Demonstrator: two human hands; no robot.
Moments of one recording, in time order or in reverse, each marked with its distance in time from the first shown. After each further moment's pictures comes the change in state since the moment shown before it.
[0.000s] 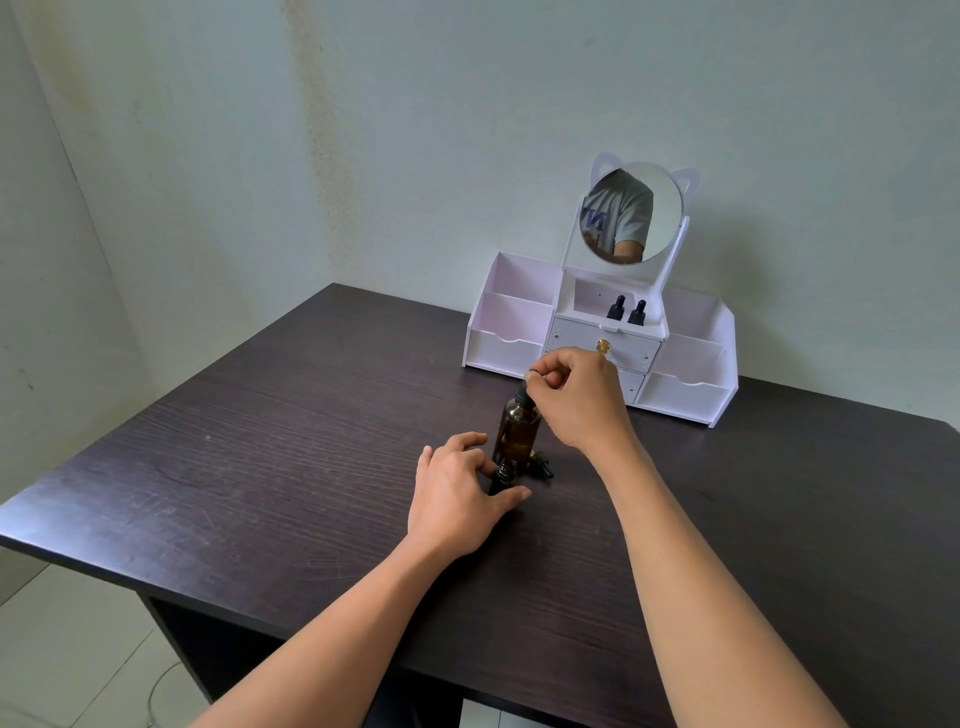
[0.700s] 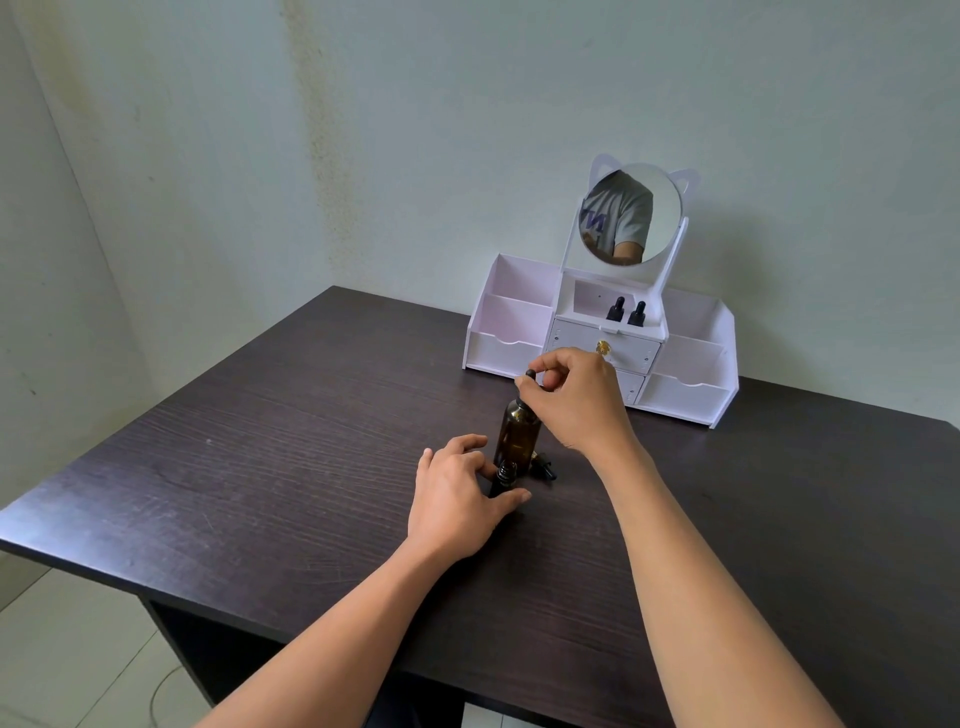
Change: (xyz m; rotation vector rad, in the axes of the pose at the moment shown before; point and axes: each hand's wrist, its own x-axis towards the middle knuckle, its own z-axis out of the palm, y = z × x) left_hand 0.000 -0.002 0.001 0.004 0.002 -0.007; right_hand 0.001 0.000 0.000 0.003 -0.008 -0.025
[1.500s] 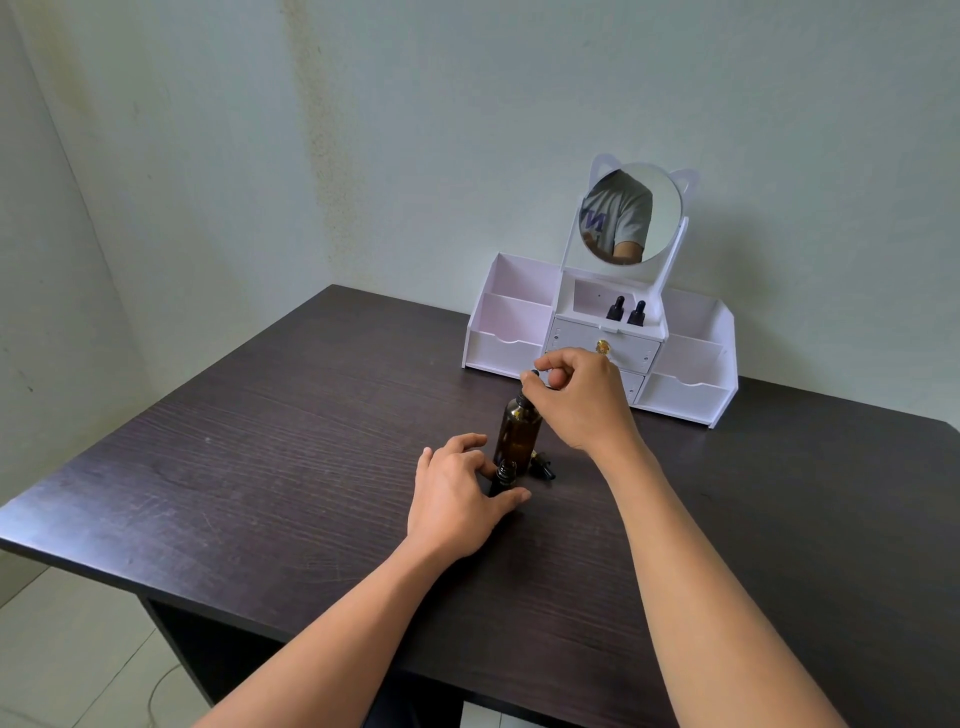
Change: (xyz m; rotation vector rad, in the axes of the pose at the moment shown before) left_hand 0.001 0.000 0.001 -0.008 -0.007 -0.009; right_hand 0.001 0.004 -0.002 0.000 0.001 0.024
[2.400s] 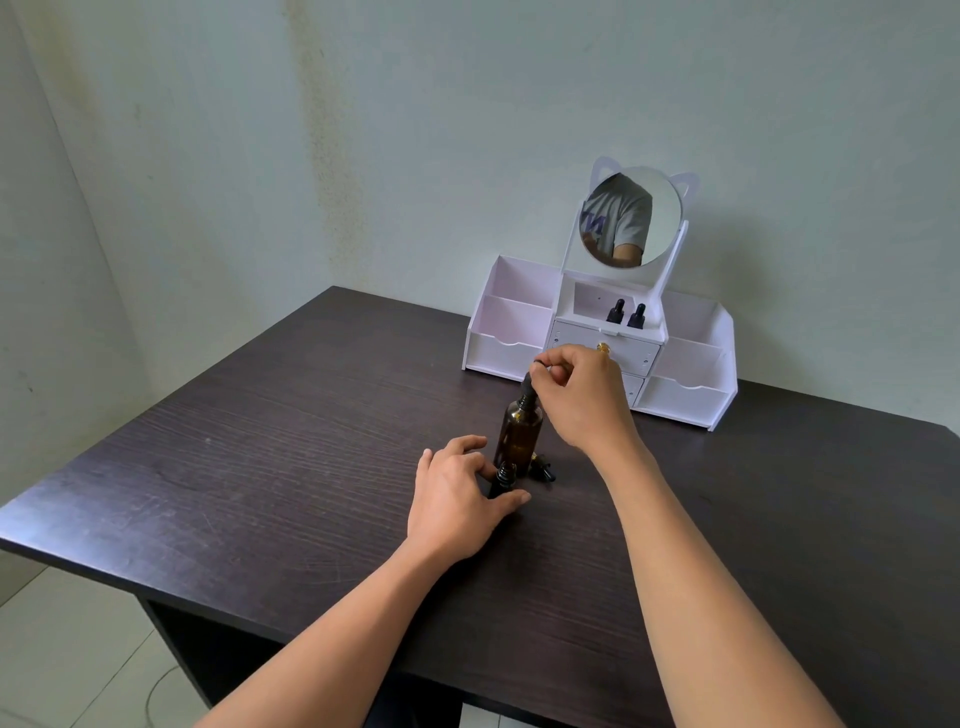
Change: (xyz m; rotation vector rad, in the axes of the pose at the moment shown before) left_hand -0.003 0.002 -0.003 -0.012 0.016 0.023; right_hand -0.003 -0.014 -0.006 0.019 0.007 0.014
